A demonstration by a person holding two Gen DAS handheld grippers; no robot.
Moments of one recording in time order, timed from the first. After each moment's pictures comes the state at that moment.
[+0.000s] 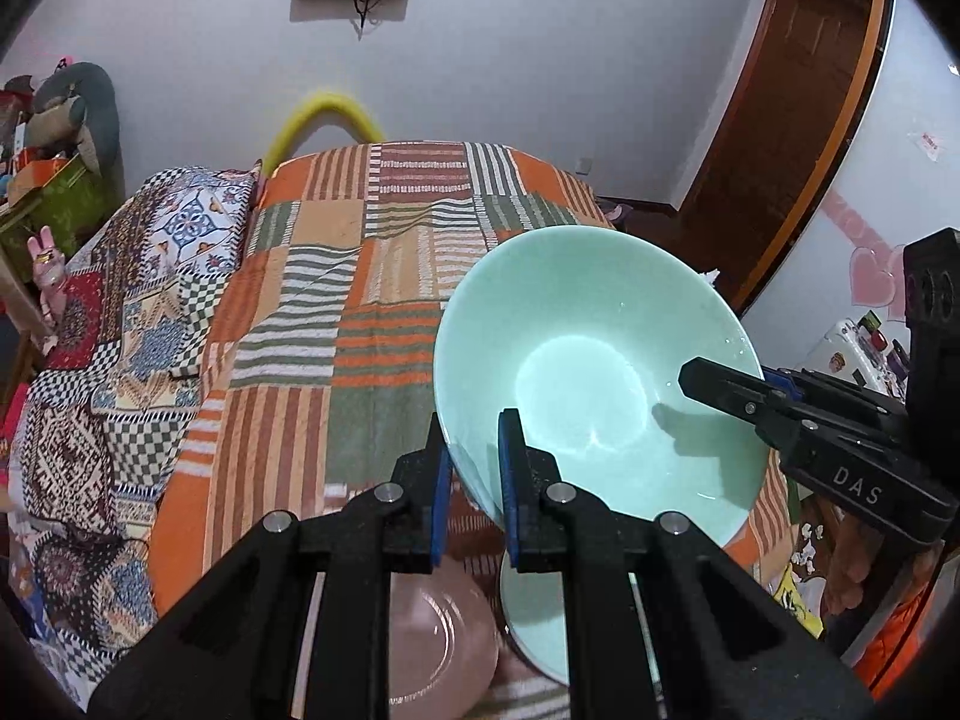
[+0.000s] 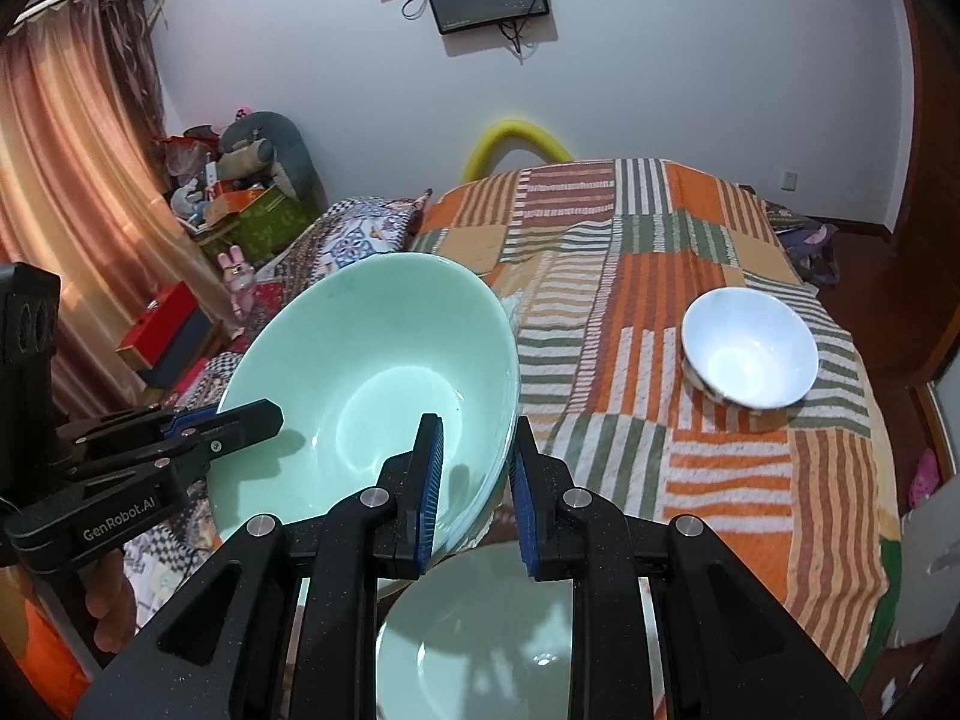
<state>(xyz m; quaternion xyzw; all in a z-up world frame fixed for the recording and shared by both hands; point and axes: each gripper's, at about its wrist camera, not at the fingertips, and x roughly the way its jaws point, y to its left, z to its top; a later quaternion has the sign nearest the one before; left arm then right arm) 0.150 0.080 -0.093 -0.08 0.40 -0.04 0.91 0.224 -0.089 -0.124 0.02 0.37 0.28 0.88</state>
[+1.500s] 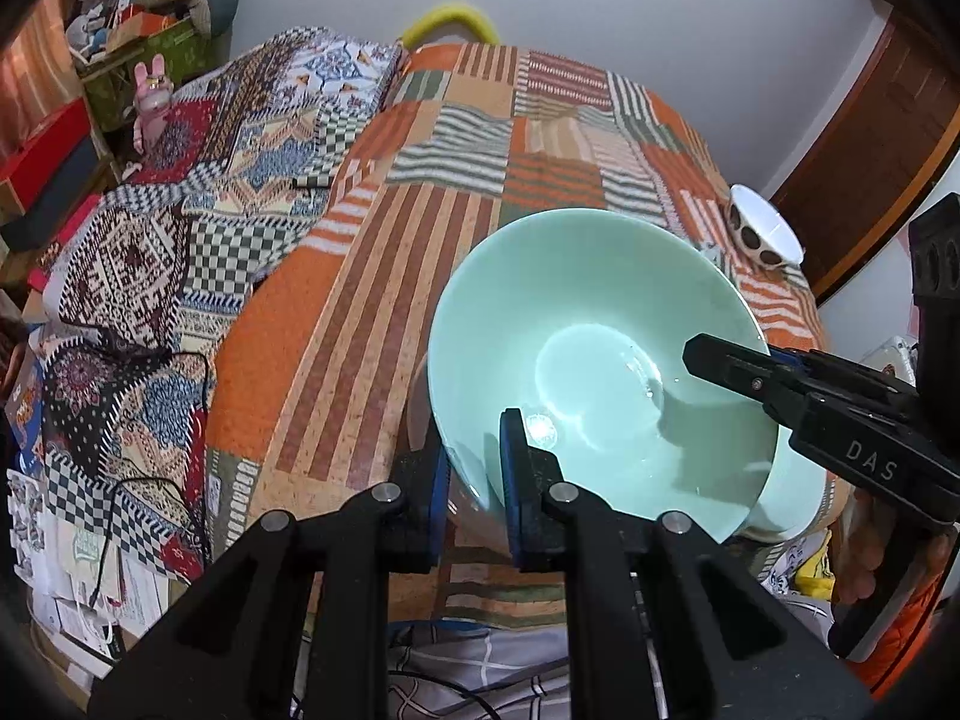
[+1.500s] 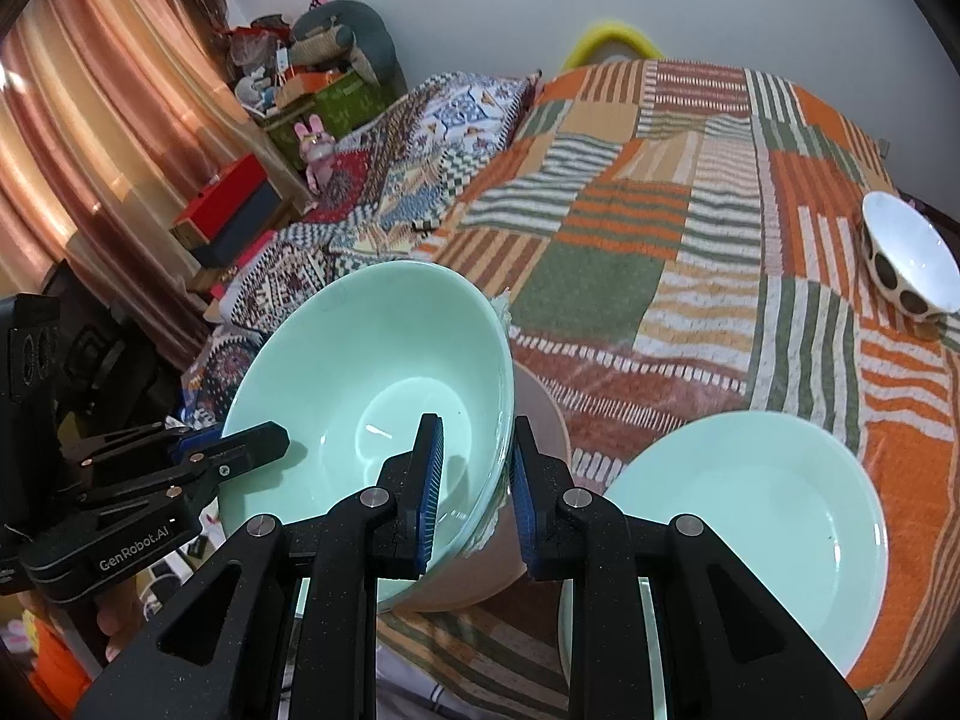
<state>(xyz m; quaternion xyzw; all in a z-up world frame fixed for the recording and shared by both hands) 0.047 0.167 -0.192 -0.16 0.47 0.06 0.87 0.155 0.014 -0.199 -0.03 0.45 0.36 0.82</state>
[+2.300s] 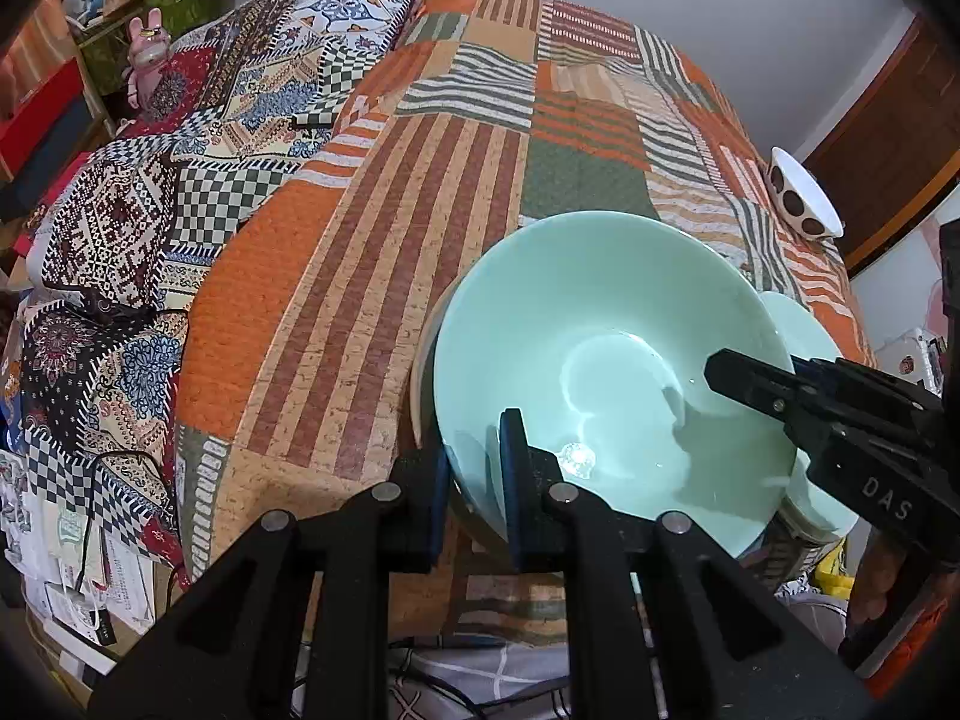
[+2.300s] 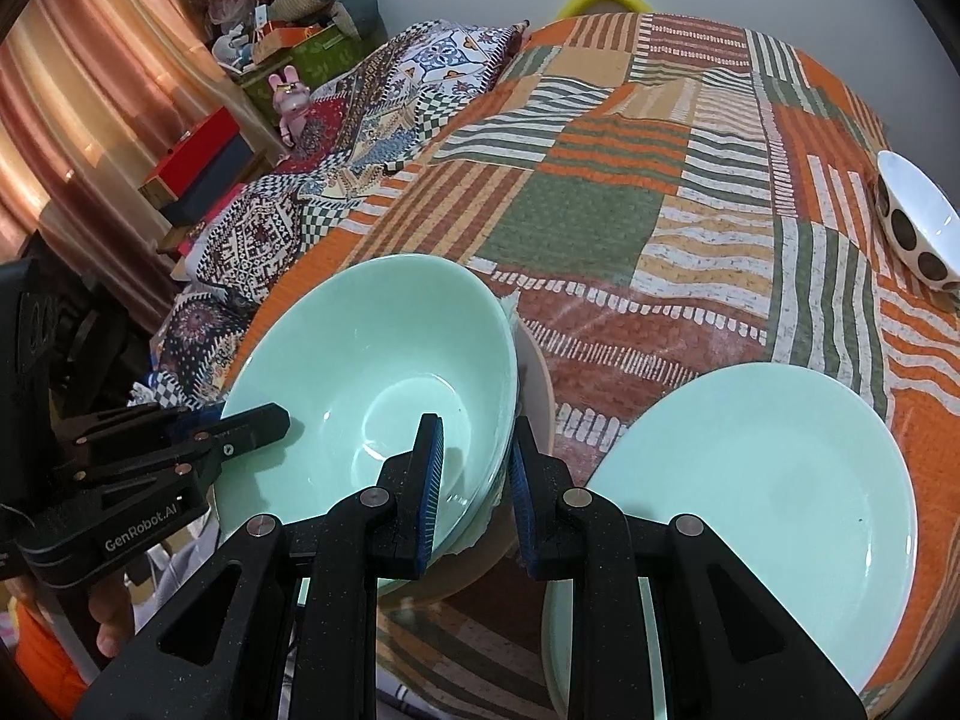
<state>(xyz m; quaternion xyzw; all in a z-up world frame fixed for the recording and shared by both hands) 0.067 0.173 -0.239 -0.17 0.51 0.07 0.84 0.159 0.025 -0.236 -0.06 0.49 0.34 0.80</state>
